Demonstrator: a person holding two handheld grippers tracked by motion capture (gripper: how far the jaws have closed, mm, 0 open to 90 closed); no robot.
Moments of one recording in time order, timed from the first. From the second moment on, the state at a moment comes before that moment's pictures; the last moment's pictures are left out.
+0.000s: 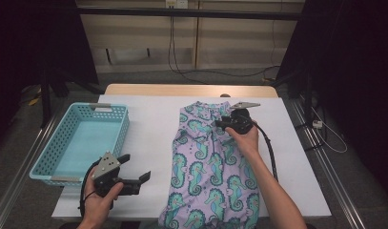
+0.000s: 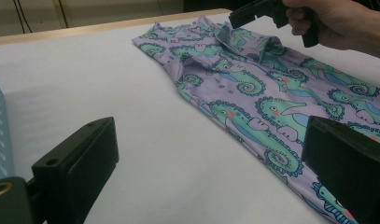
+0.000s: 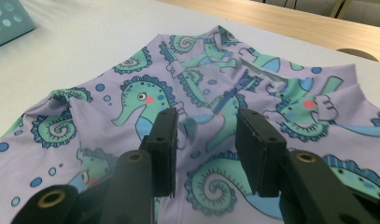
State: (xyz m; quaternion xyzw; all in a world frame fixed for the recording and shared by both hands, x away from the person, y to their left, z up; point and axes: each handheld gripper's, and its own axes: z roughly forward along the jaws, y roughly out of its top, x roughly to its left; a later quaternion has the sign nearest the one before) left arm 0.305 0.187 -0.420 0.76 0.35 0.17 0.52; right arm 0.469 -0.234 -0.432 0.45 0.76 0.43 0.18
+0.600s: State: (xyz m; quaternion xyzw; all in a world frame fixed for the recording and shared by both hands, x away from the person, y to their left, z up) left arm 0.312 0.172 -0.424 0.77 0.34 0.17 0.51; right arm 0.438 -0.253 -0.433 0.43 0.78 0.42 0.18
